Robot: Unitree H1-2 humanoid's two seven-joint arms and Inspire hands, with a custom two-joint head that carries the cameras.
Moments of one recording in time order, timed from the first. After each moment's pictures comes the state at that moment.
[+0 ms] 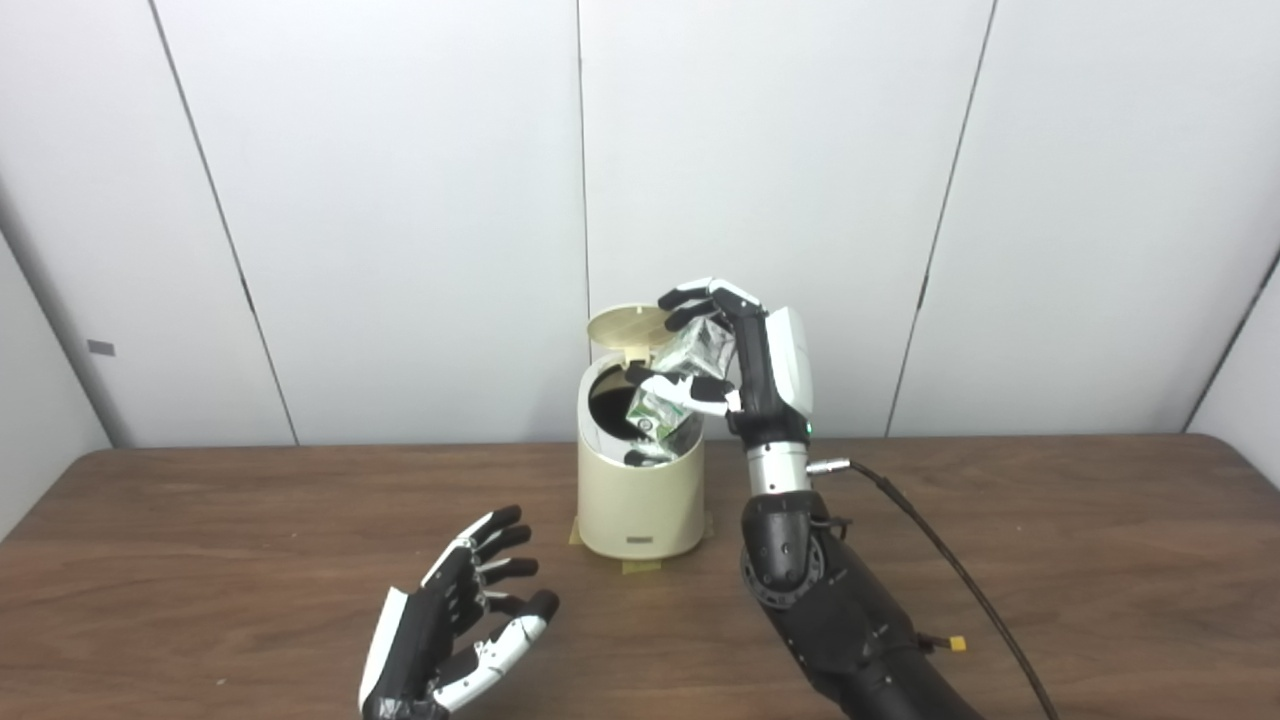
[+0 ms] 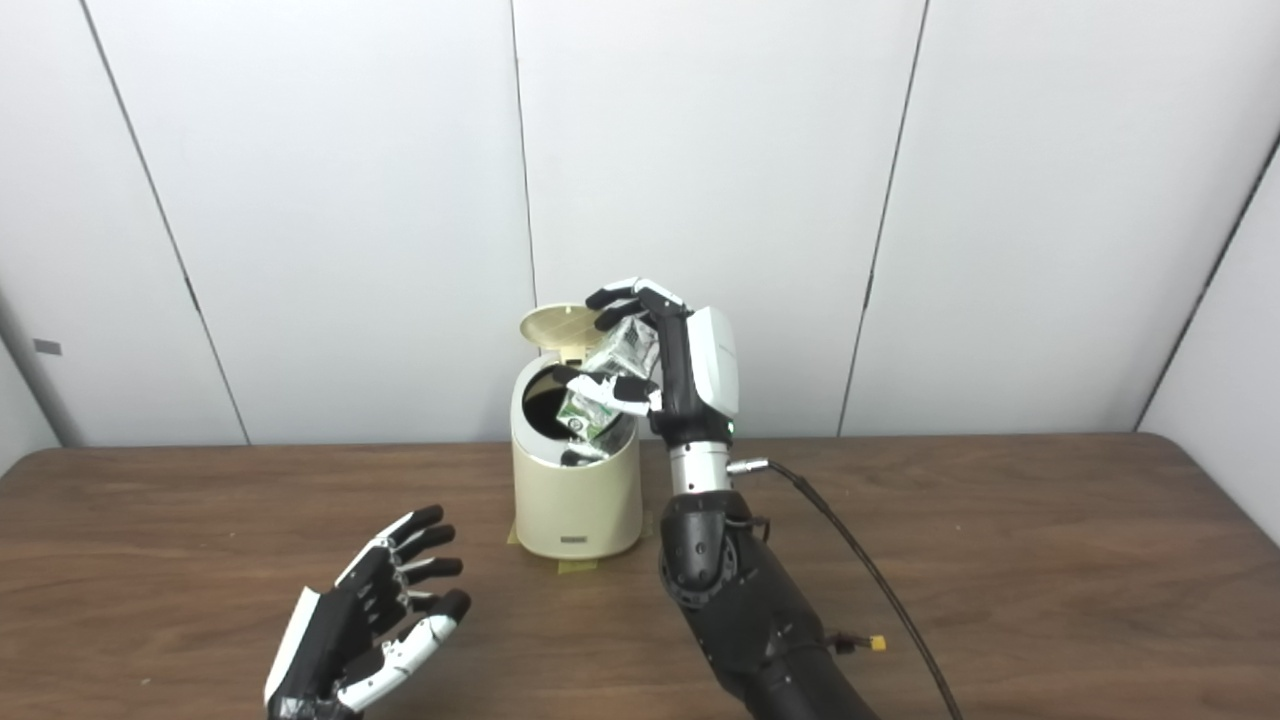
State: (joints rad) left arm -0.01 0.03 -0.04 -0.18 0.10 -0.04 -0.04; right arm -0.83 0.00 0.21 0.81 -0.54 -0.43 -0.74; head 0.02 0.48
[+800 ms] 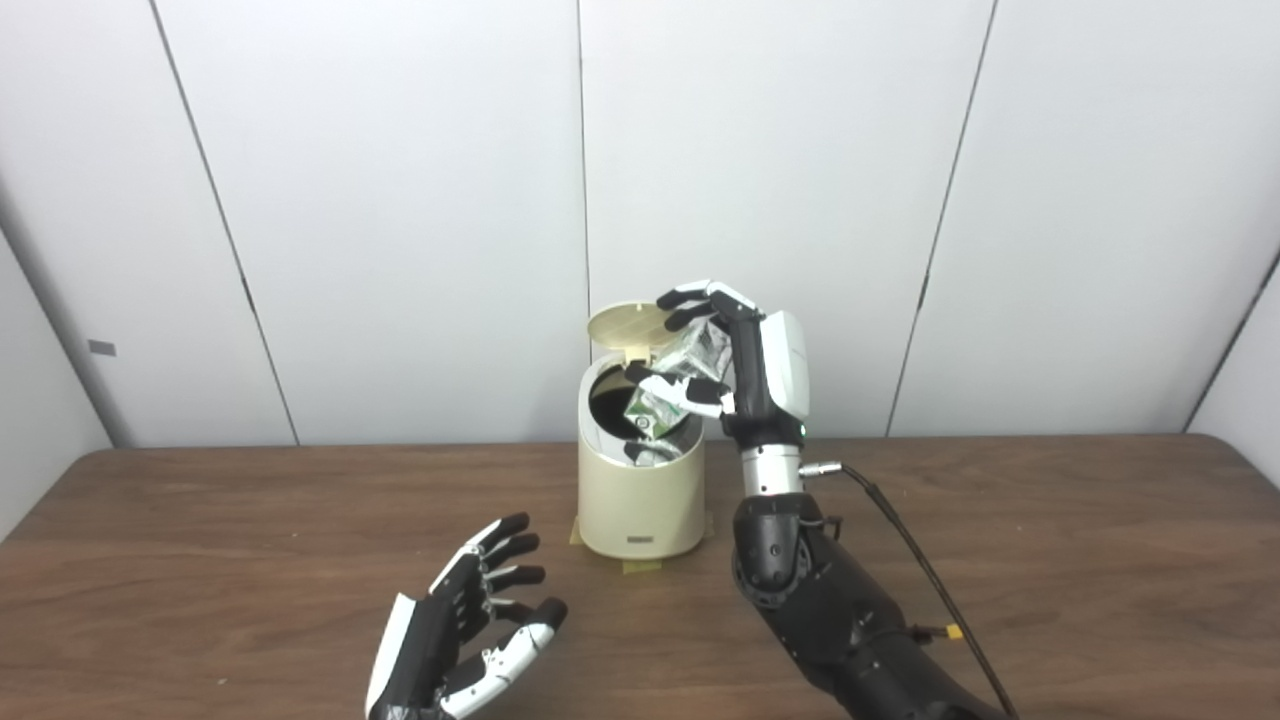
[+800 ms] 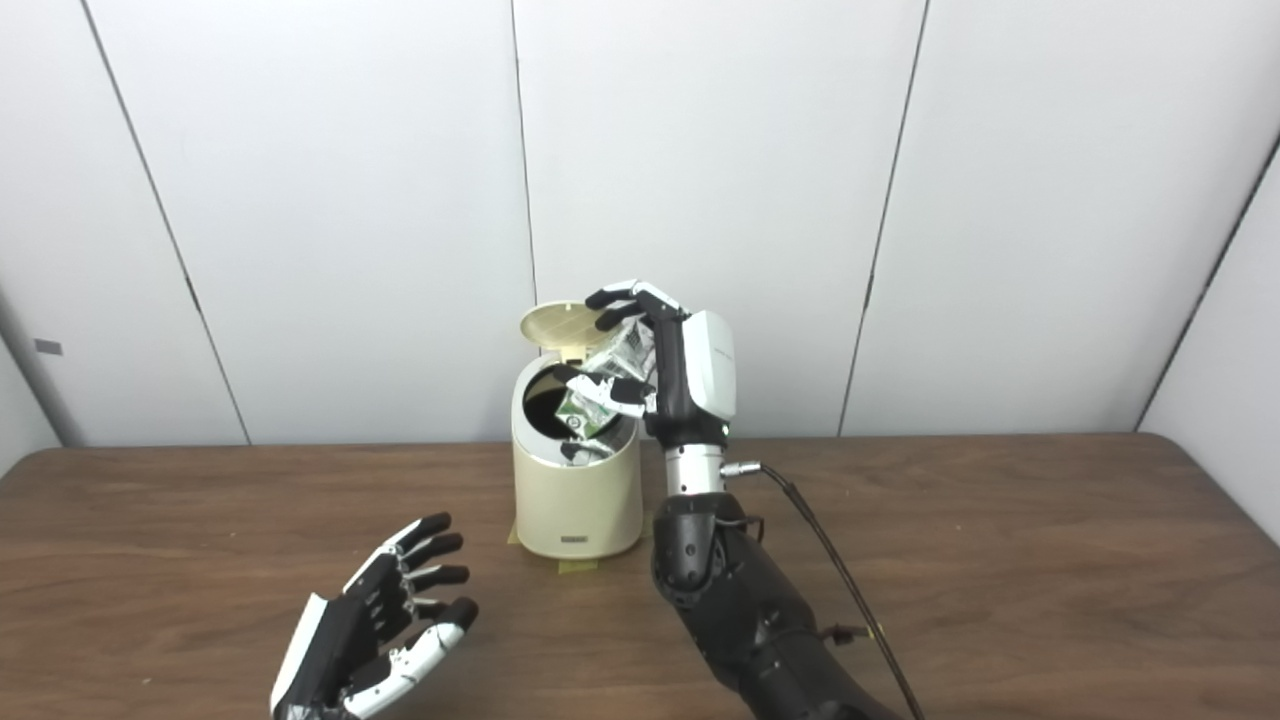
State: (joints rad) left arm 0.00 0.02 -0.06 -0.20 0.12 -0.03 -0.04; right arm -0.89 0.01 0.25 0.93 -0.54 -0.44 -0.83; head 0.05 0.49
